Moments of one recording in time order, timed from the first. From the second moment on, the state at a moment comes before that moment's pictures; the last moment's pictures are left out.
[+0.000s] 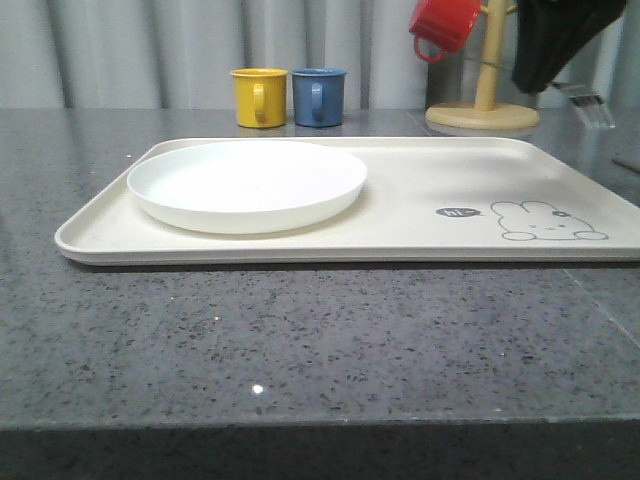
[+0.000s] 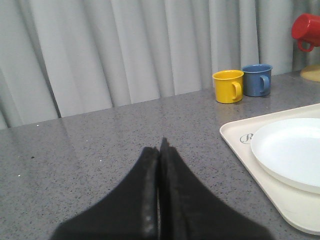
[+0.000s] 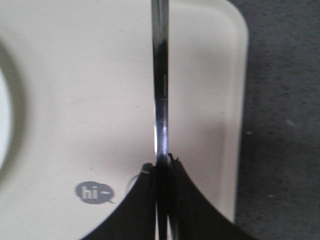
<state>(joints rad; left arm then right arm) -0.13 0.16 -0.36 0.07 0.29 0.11 0.37 1.62 -1.48 -0.11 1.00 0.31</state>
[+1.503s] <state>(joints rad) -0.13 0.16 -0.36 0.07 0.29 0.11 0.50 1.84 -1.58 -0.04 0.97 0.55</state>
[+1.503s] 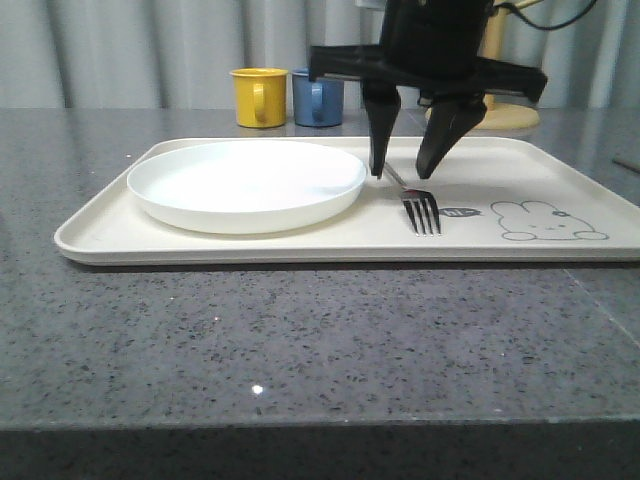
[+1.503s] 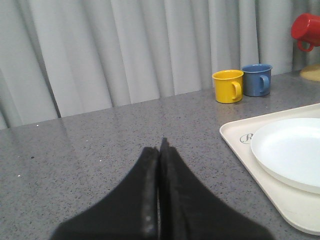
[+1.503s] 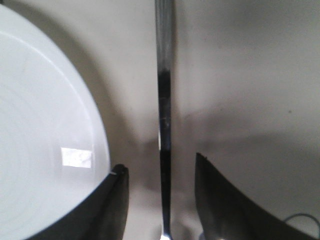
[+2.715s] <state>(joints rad) -0.13 0.16 -0.36 0.07 0.29 0.11 -0.11 1.64 -1.28 0.03 1.03 0.02</state>
